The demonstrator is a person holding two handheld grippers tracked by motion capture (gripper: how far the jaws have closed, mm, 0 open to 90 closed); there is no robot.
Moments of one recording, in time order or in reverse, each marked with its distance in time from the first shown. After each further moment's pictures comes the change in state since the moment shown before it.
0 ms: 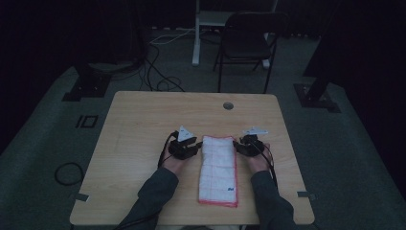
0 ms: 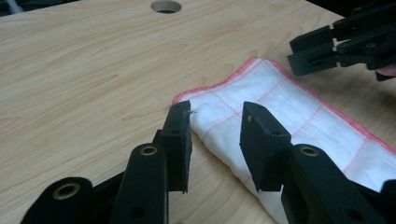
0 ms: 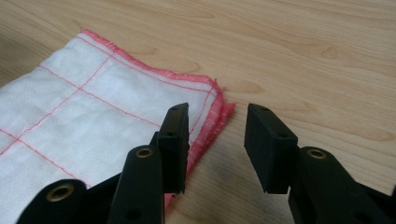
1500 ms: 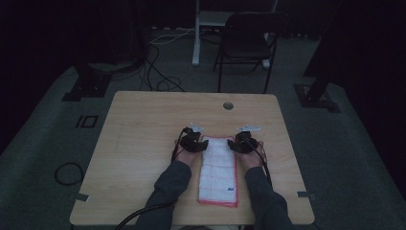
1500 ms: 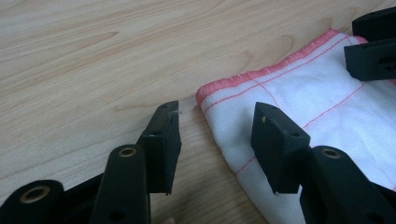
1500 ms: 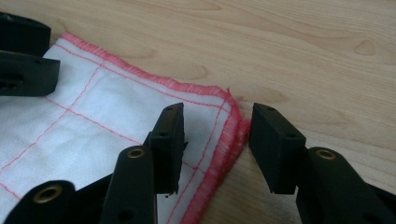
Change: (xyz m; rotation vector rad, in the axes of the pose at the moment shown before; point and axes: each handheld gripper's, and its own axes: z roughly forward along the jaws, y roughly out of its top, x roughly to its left) left arm 0.003 0.004 0.068 0.170 0.107 -0.098; right arm 0.008 0.008 0.027 0.049 -0.004 0.035
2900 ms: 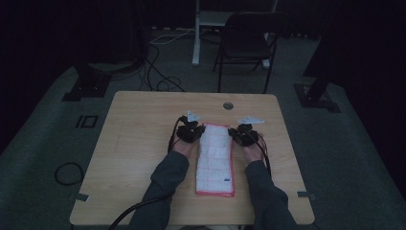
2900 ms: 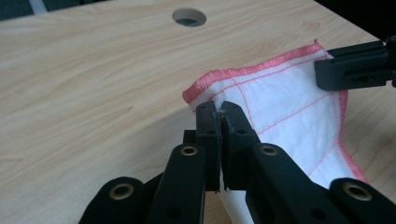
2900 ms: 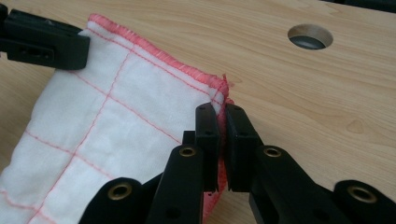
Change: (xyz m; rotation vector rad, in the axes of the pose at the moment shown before) left arm 0.010 0.039 -0.041 -0.113 -0.068 0.032; right arm 0.004 0.033 -0.028 -0.123 0.089 -0.054
